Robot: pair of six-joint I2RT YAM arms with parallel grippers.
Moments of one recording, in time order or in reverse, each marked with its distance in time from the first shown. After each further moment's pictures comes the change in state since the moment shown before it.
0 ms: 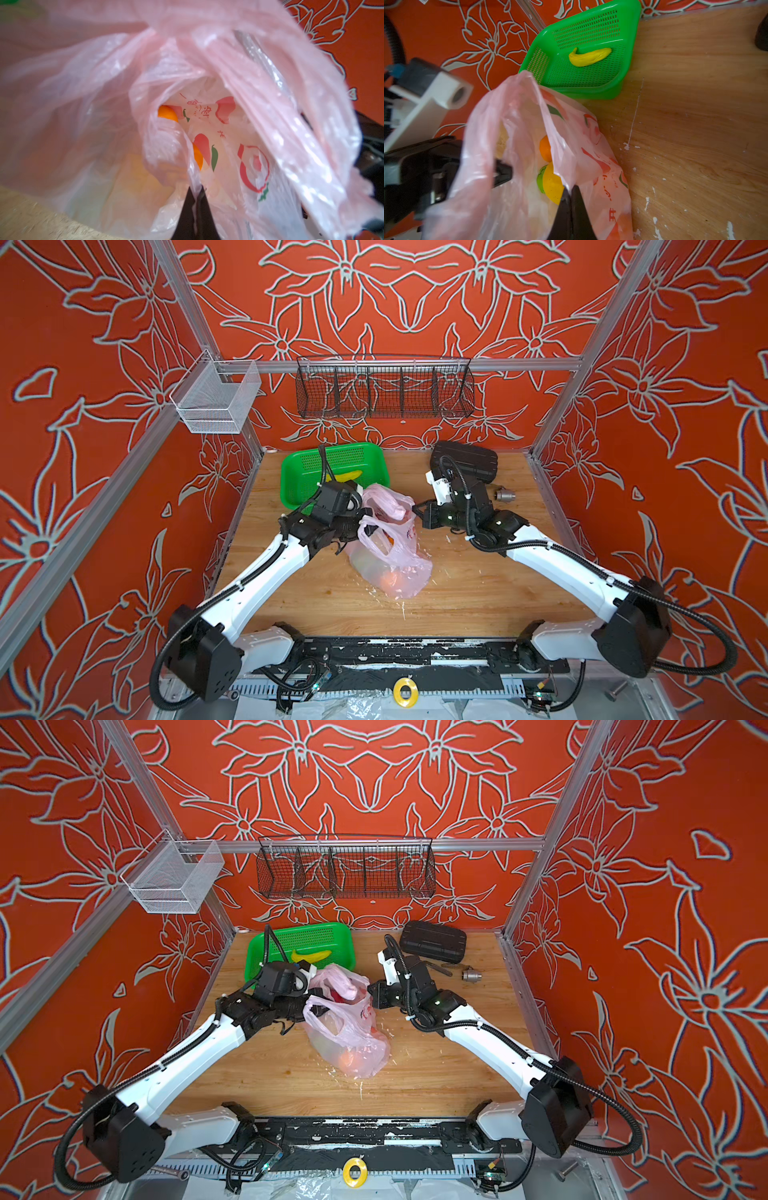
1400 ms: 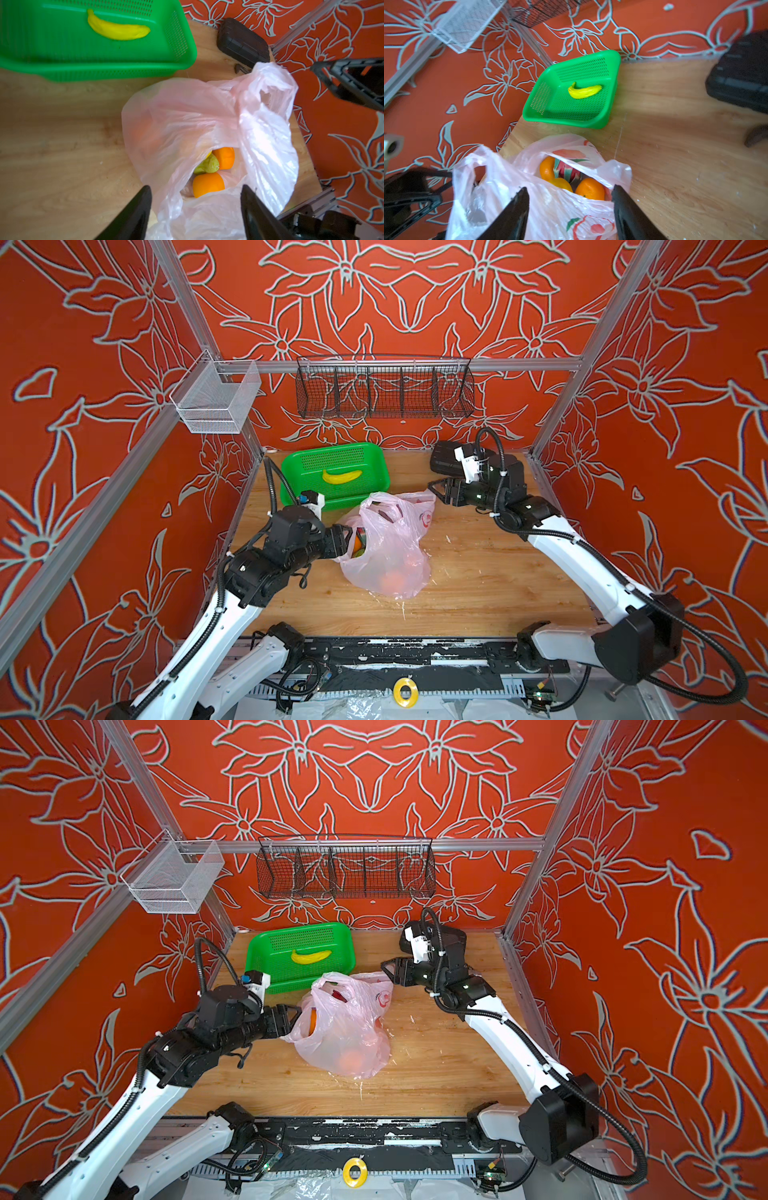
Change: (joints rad) left arm 0.000 -0.310 0.059 -0.261 -0.267 0.194; right arm -0.199 -0.048 0.140 -0.053 -0.225 -0.108
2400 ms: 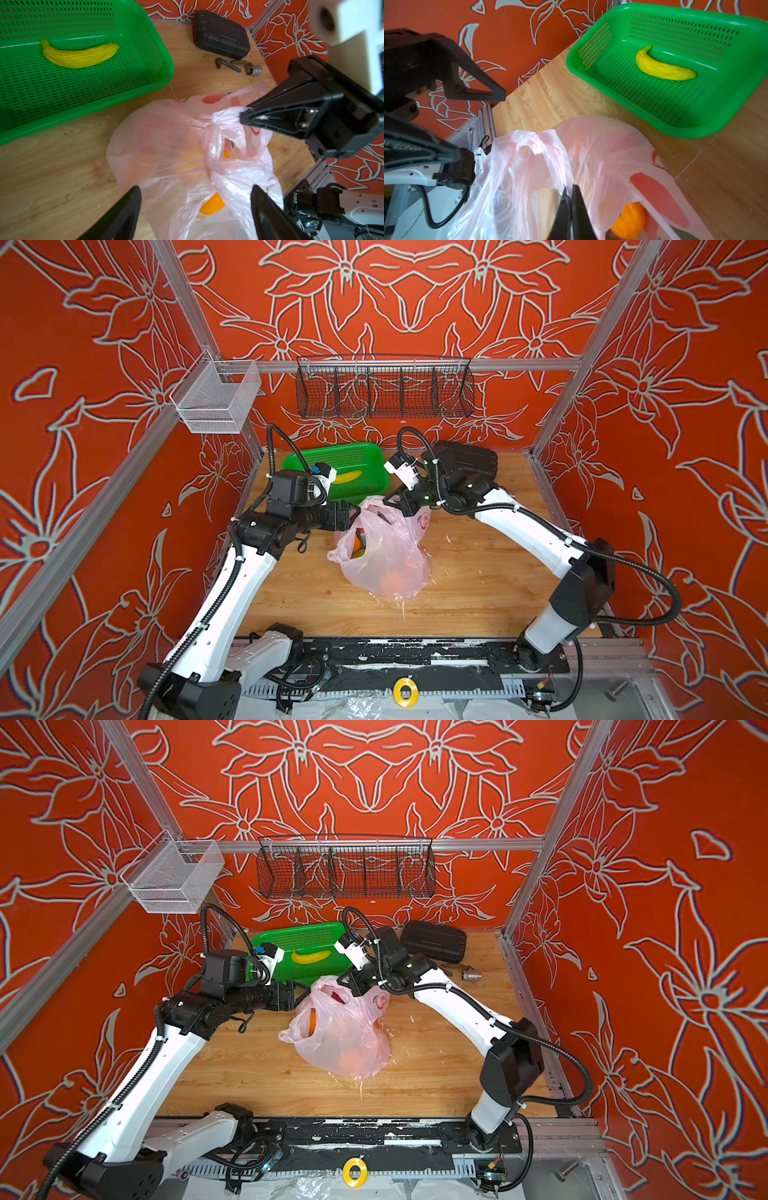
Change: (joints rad) left arm 0.226 0.226 0.146 0.004 0.340 0.268; right arm 0.243 0.337 0.300 -0.202 -0.066 -0.299
